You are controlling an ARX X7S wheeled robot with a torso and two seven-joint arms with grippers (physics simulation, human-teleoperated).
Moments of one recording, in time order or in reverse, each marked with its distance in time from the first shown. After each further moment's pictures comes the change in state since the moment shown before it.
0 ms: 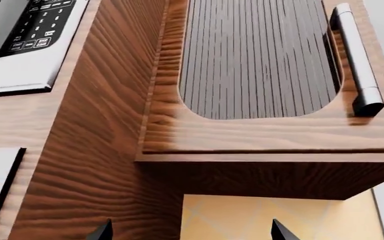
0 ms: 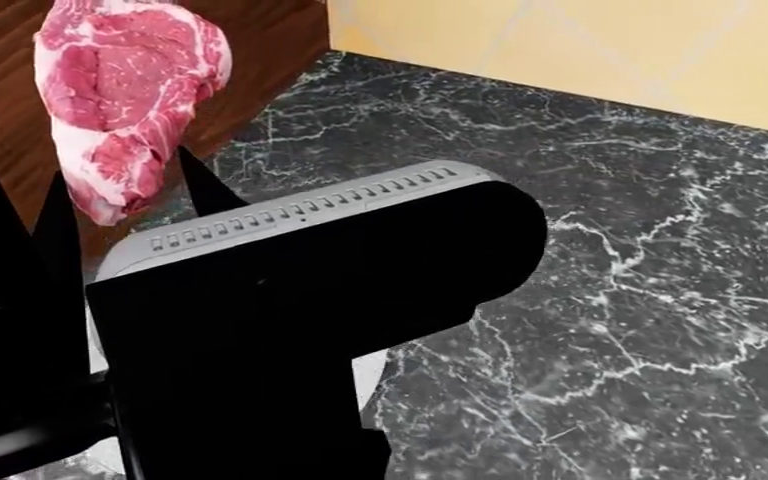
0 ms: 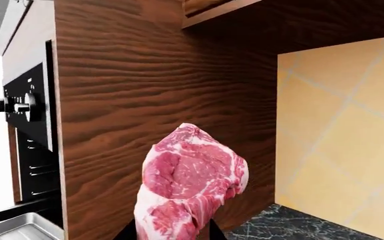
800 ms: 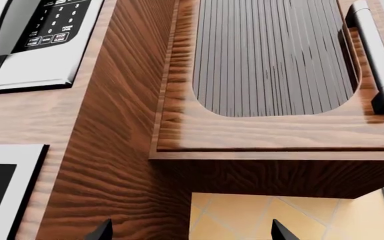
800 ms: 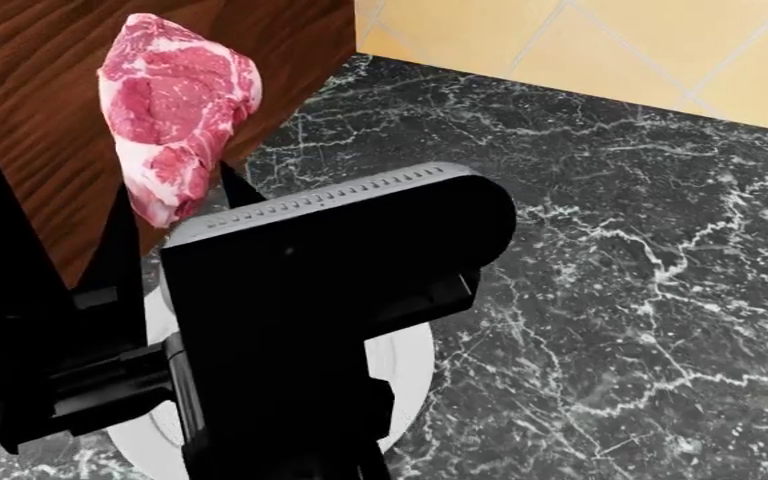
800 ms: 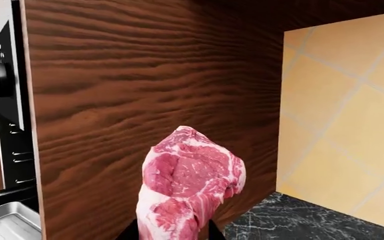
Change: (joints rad) left arm 0.018 0.010 0.005 -0.001 0.018 -0.001 0.004; right arm -0.104 0.044 -0.038 0.101 -0.158 -0.014 -0.174
